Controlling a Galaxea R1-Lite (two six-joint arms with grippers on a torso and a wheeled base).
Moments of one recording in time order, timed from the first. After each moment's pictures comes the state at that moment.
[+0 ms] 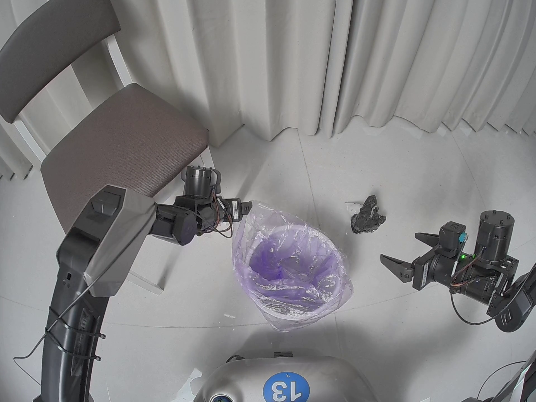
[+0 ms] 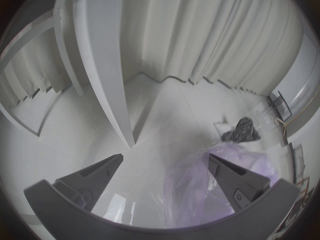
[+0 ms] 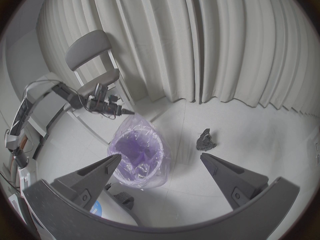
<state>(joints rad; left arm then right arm) -0.33 2.53 -1.78 -0.30 0.00 -0.19 0.31 1.77 -0.35 -1.08 0.15 -0.04</state>
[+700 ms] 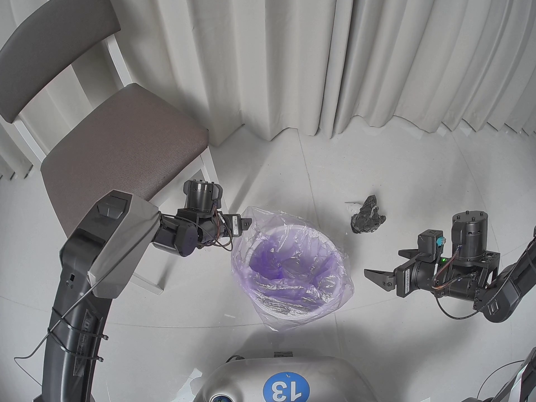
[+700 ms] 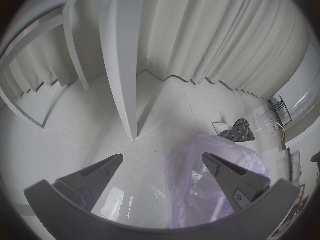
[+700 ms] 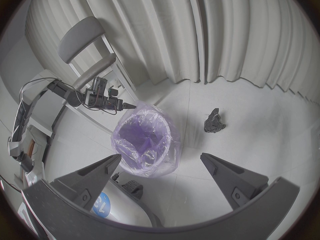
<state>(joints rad) -0.33 2.62 -1.78 -0.30 -0.01 -0.17 0.33 1.84 -0.45 -0.89 0.15 0.02</state>
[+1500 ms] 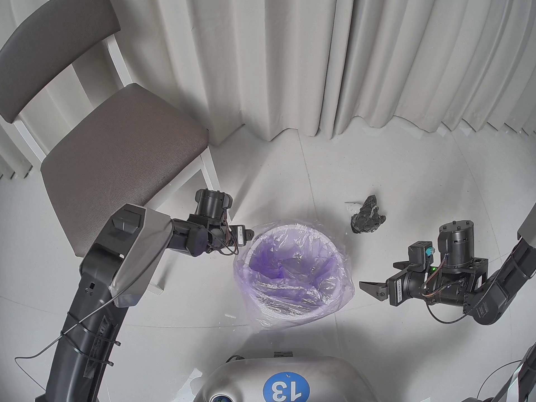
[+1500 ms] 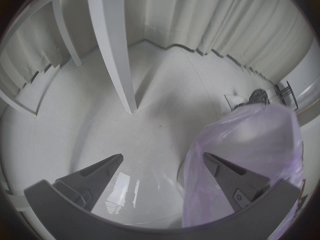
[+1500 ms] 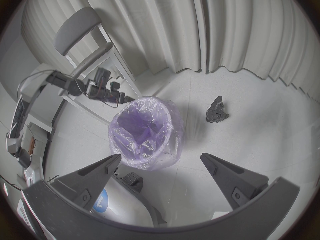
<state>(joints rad) -0.34 2.67 -1.93 -0.10 0.03 -0.26 0.35 1.93 -0.46 -0.89 0.14 0.02</state>
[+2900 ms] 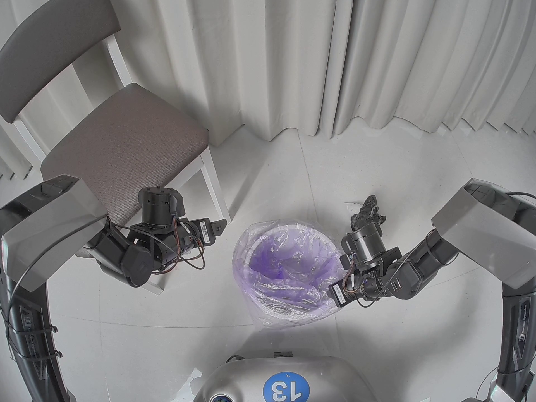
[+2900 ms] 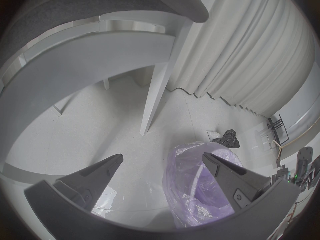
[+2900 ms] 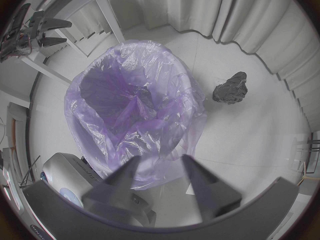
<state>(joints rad) -0.32 2.19 -1.01 -0.74 0.03 -0.32 0.50 2.32 -1.07 -0.32 -0.15 0.02</state>
